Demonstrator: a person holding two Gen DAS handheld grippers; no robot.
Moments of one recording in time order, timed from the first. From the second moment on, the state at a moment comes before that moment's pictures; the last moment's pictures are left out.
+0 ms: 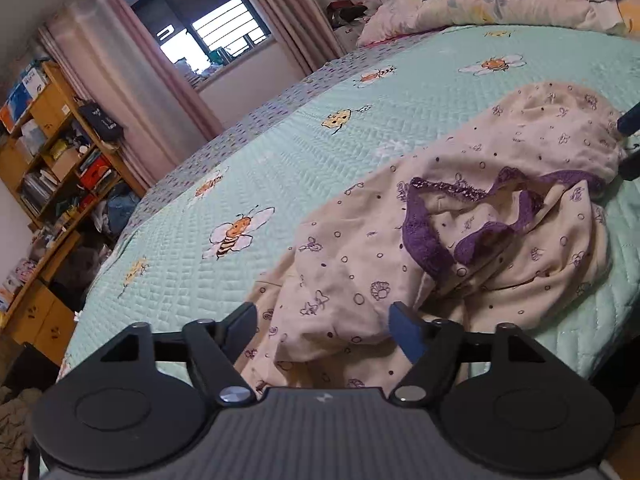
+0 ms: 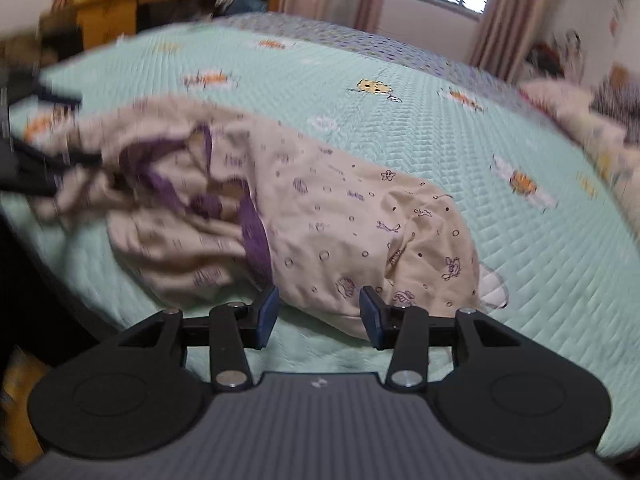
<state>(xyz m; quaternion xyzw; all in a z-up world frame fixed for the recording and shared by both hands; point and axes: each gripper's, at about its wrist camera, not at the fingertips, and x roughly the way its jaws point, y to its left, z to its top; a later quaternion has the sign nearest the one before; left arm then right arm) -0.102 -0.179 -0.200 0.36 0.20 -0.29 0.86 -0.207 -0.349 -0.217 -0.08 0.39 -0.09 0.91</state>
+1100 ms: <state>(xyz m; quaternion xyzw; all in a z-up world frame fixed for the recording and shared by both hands) -0.087 -0.163 -0.087 0.28 0.07 -0.26 0.92 -0.203 -0.386 -0.107 -0.13 0.19 -0.15 0.96</state>
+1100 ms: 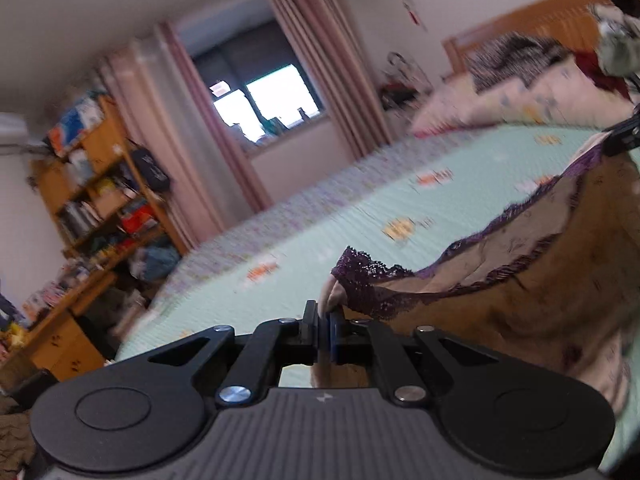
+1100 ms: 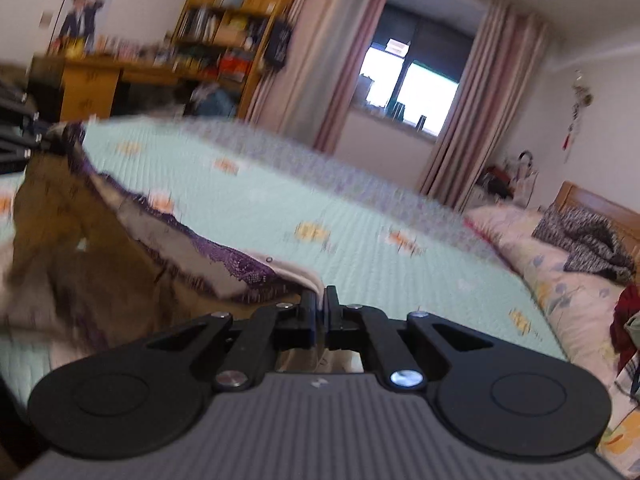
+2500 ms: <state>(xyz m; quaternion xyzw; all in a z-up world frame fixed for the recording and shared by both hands) -0.048 -0.105 -0.116 0.29 0.22 -0.18 0.91 -0.103 -0.329 -0.217 -0.07 0.34 0.01 0.94</state>
